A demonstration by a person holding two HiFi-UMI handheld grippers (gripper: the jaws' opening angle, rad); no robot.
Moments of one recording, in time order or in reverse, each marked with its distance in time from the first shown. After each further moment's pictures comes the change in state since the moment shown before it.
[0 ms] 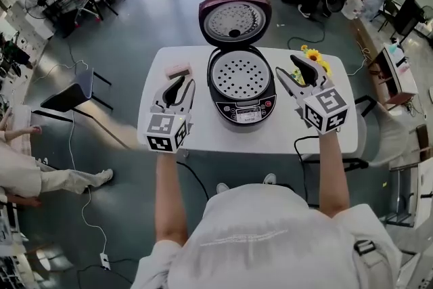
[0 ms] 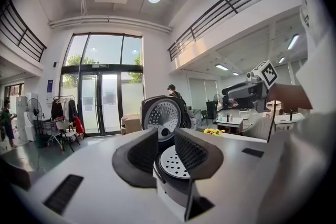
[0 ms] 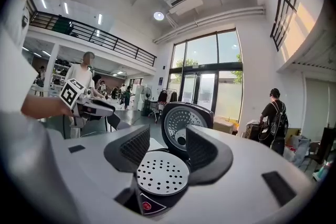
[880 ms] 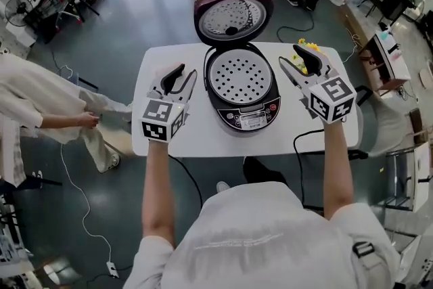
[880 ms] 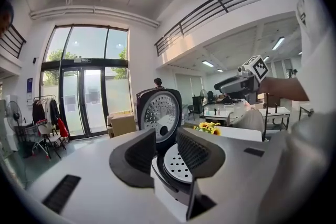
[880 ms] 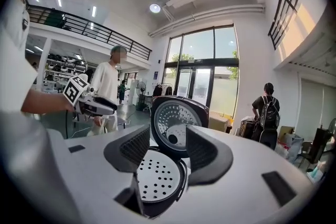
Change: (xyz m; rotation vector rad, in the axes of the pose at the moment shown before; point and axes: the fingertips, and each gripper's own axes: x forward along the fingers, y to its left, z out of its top) left arm 0.066 0.032 -0.012 0.059 0.050 -0.174; right arm 0.047 -0.028 -0.009 0.008 0.070 -0.057
